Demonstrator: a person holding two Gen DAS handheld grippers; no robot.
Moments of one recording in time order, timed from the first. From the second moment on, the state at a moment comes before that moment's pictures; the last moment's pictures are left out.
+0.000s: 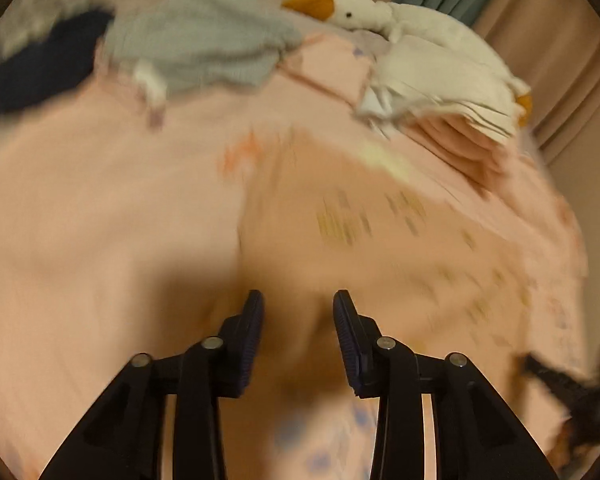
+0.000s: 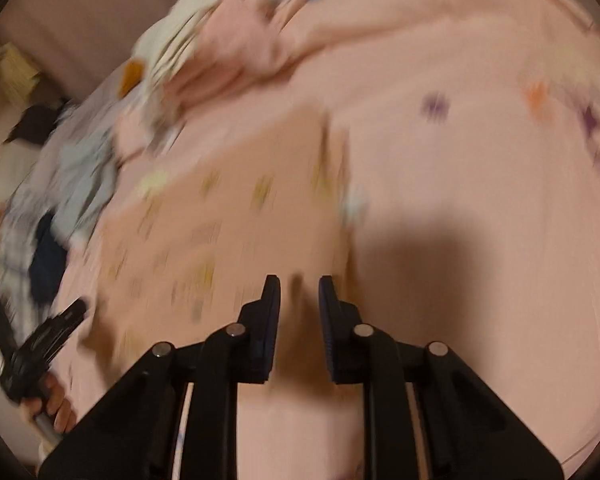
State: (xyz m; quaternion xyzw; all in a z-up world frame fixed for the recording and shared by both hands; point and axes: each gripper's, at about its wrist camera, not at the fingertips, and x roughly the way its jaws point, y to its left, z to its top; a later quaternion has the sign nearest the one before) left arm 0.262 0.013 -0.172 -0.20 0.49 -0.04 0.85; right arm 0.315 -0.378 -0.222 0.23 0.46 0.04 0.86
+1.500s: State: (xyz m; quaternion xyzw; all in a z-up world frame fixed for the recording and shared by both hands) left arm 0.084 0.032 -0.176 -0.36 0.42 -0.07 0.83; right arm 0.122 -0.387 -0.252 0.41 0.41 0.09 0.81
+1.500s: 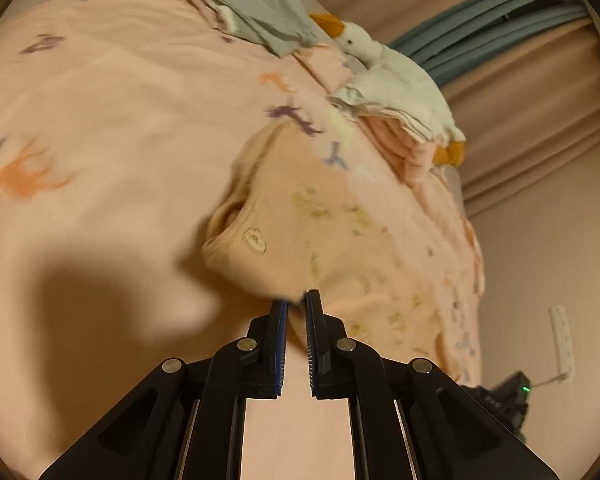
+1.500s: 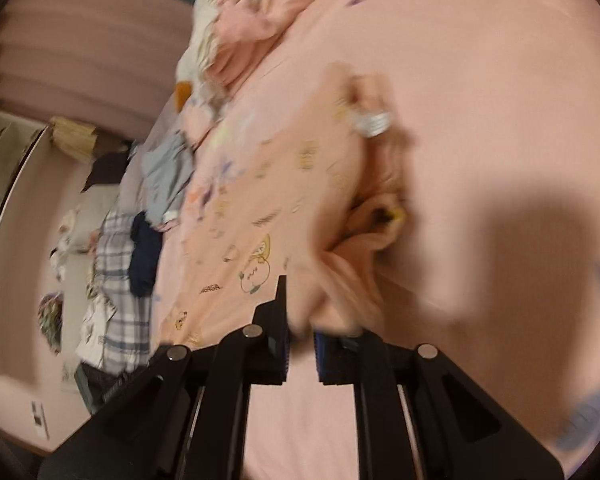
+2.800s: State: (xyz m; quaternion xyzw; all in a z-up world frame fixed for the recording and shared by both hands) left arm 0.124 0.010 -0.176 -0.38 0.37 -0.05 0.85; right arm 0.126 -0.366 -0.267 0.54 0.35 0.15 0.75
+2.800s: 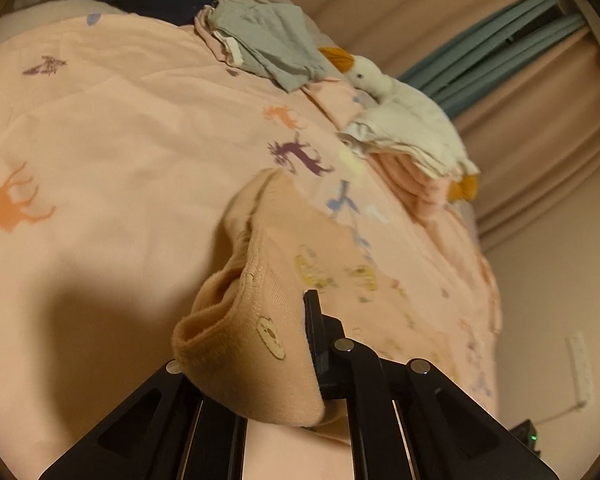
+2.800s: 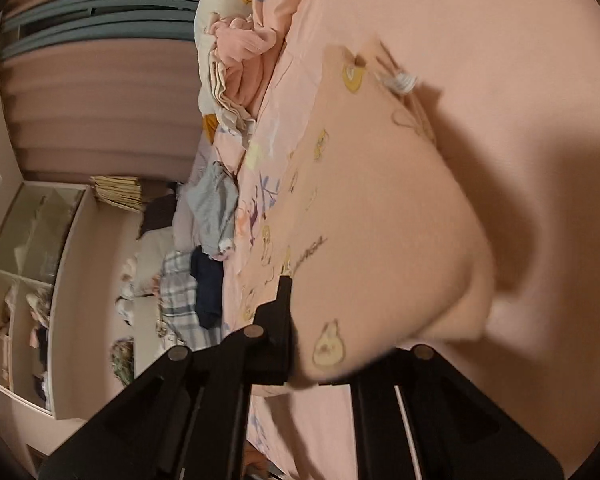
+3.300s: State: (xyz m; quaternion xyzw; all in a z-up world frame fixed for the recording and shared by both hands) left arm 0.082 0.009 -0.216 -0.48 0.40 -0.15 0.76; right arm 0.055 -0.377 -0.295 0.53 0.39 0.11 0.74
